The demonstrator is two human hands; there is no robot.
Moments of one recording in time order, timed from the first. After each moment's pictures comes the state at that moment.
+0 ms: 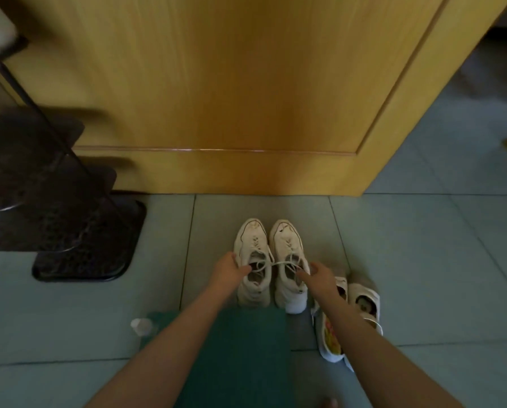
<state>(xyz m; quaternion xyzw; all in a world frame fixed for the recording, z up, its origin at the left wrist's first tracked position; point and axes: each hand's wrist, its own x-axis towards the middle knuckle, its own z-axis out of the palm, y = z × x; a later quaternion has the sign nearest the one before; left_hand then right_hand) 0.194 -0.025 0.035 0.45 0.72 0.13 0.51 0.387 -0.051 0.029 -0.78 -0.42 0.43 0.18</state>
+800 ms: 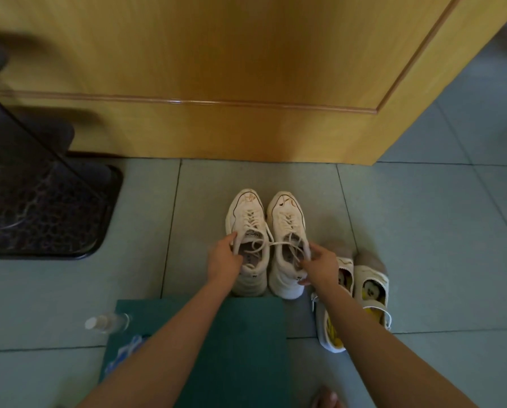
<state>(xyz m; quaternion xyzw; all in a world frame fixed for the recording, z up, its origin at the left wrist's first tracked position) 0.213 -0.011 -0.062 0.46 0.74 0.19 0.45 0.404 -0.031 -0.047 -0.79 -0.38 0.43 0.22</state>
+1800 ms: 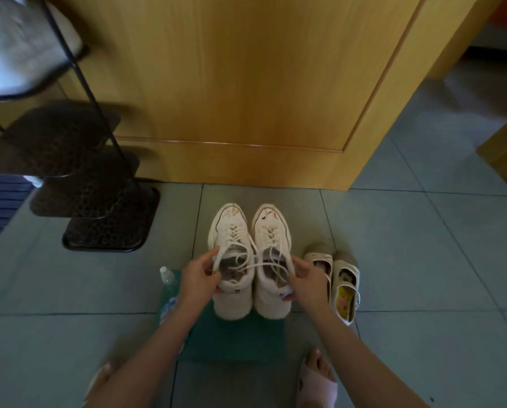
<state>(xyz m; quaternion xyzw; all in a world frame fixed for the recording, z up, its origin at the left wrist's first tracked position) 0.133 -0.162 0.079 0.46 0.65 0.37 0.48 0.345 -0.173 0.097 -0.70 -0.43 0.46 0.34</state>
